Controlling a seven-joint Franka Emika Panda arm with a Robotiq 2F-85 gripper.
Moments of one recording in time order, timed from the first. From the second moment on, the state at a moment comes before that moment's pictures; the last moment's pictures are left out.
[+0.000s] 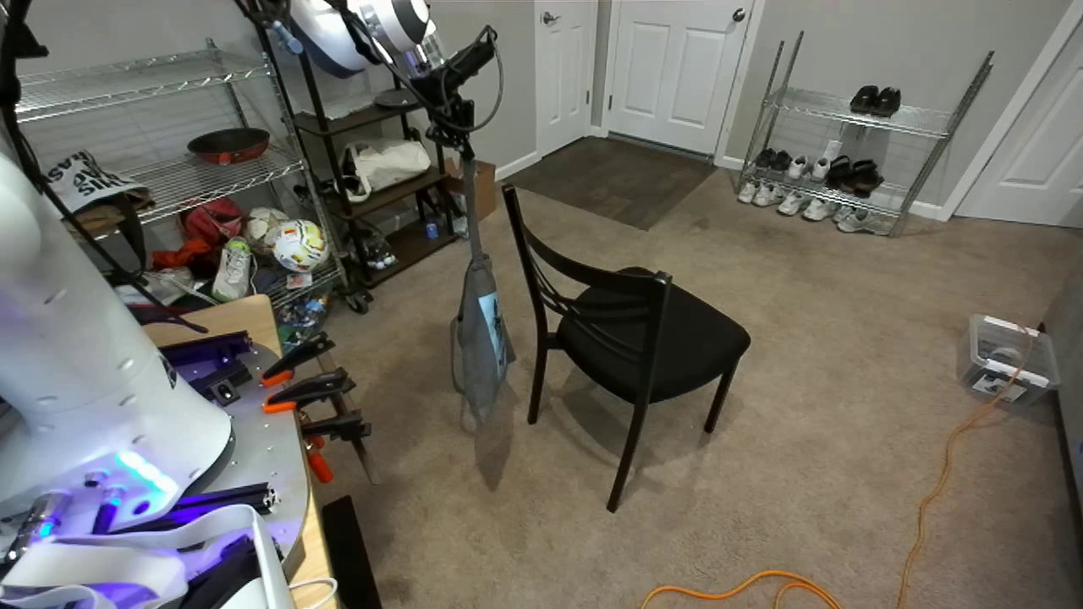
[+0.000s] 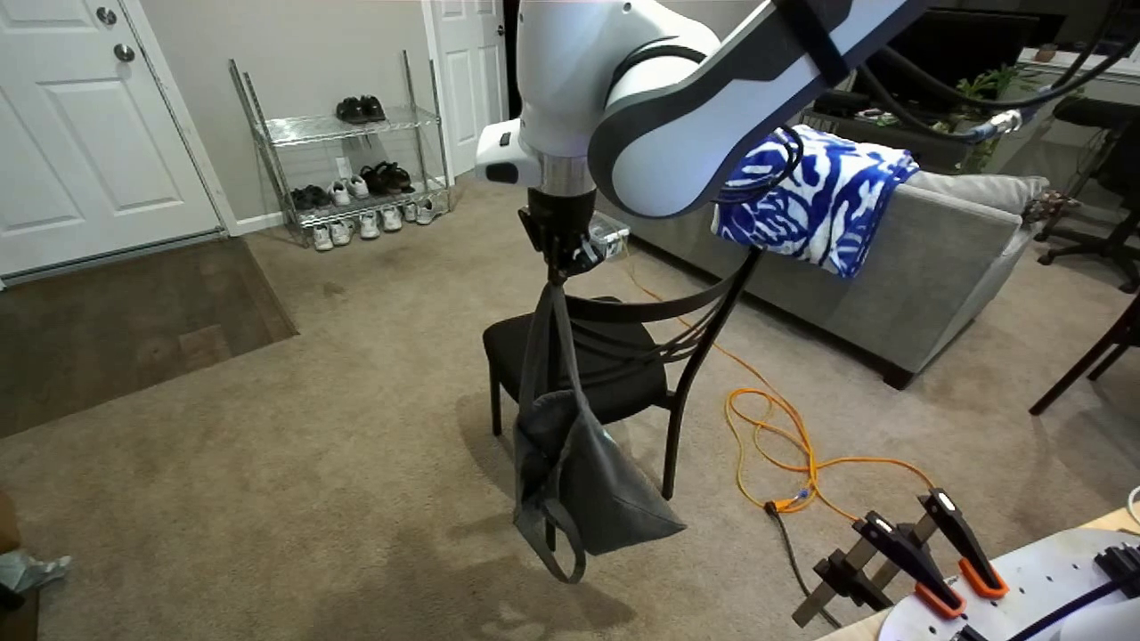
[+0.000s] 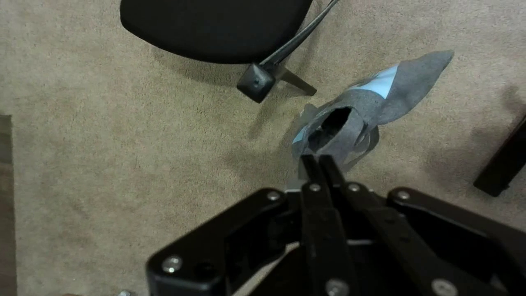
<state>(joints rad) 0.31 0.38 0.31 -1.98 -0.64 2.51 -0.95</state>
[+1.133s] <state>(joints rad) 0.30 0.38 0.31 -1.99 -0.63 2.52 -0.95</state>
